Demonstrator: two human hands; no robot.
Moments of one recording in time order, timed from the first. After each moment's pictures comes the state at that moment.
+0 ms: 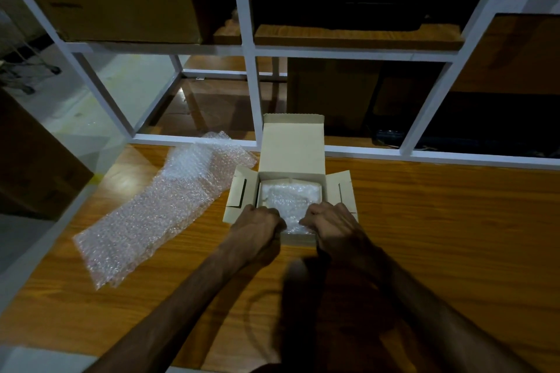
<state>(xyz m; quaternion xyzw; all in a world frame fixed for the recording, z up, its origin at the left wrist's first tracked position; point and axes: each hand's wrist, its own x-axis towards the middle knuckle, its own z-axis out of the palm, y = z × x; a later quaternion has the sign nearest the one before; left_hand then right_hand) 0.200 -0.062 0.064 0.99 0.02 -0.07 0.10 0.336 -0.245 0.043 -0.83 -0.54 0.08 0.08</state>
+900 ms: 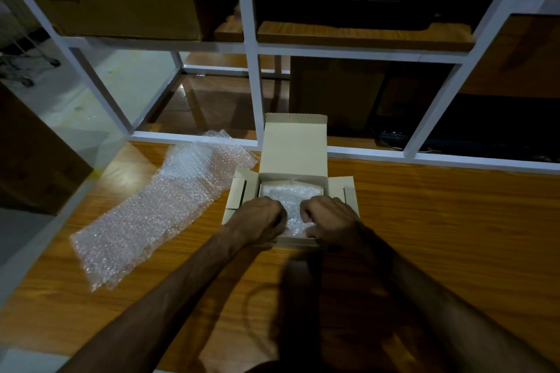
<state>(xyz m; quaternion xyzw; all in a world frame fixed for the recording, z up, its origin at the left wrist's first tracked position) 0.231 -0.042 0.060 0.99 0.02 -0.05 0.16 0.352 -0.216 0.070 -0.86 -0.47 0.20 0.08</state>
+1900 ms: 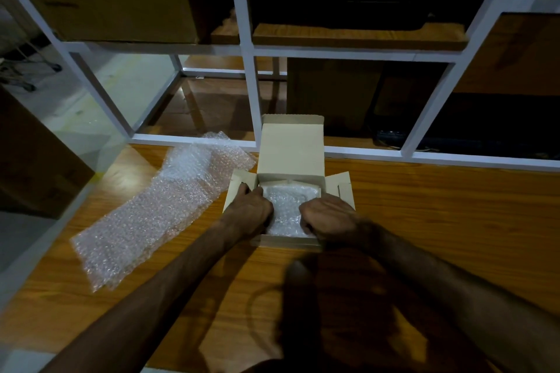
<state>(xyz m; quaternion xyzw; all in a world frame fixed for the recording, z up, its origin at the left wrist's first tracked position) 0.235 -0.032 0.062 0.99 0.02 -0.11 -0.09 0.358 -0.216 0.077 -0.80 -0.58 0.14 -0.05</state>
